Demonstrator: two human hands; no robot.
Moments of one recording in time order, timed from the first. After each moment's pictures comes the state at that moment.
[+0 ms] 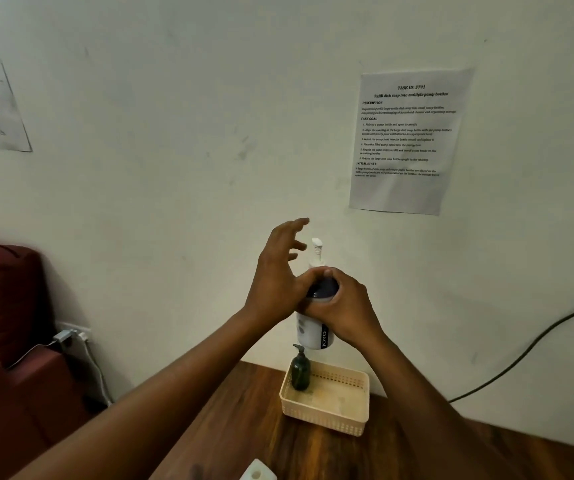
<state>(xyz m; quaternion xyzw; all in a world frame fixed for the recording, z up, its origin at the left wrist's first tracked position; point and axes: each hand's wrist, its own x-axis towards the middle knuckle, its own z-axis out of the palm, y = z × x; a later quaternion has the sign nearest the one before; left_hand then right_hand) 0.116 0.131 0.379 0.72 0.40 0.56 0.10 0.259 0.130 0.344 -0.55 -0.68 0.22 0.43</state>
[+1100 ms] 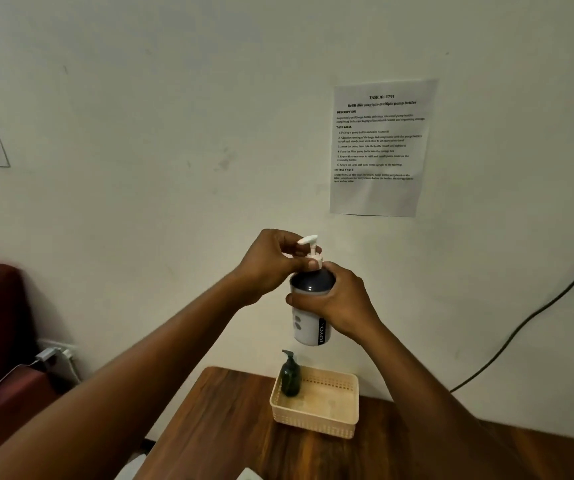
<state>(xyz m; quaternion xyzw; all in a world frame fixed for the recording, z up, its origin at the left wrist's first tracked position) 0.126 0.144 0.425 0.71 0.41 0.45 0.35 0.283 0.121 0.366 -0.53 -0.67 0.24 0.46</state>
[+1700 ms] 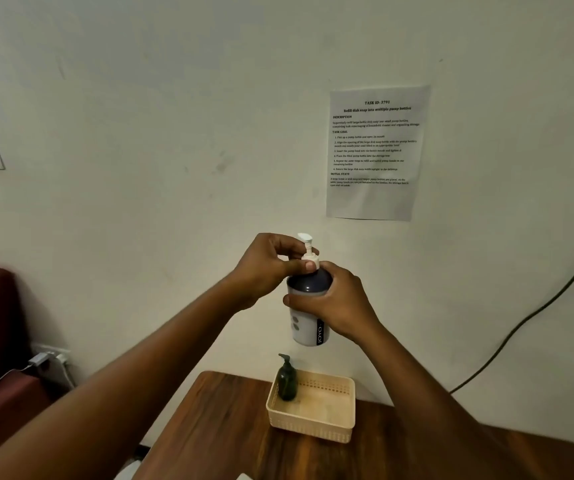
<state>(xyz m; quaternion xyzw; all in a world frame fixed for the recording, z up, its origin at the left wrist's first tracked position) 0.124 0.143 0.426 0.71 0.38 0.46 0.37 0.286 0.116 0.375 -0.52 -0.68 0.23 0.46</state>
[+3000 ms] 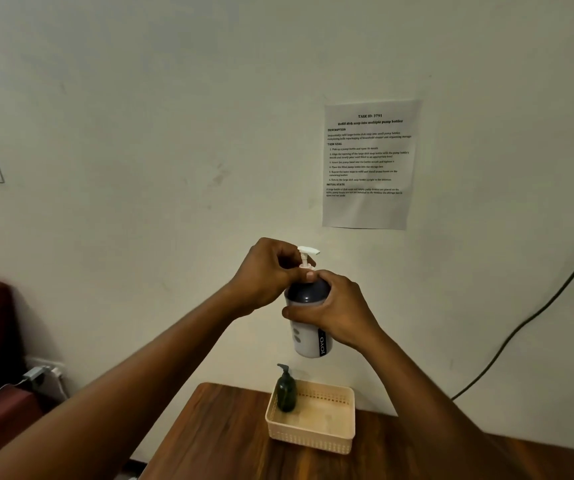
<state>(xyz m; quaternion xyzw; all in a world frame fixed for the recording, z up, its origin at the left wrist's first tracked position) 0.126 0.128 0.438 0.76 0.41 0.43 0.27 0.290 0.109 0.382 -0.53 -0.70 0.20 0.44</state>
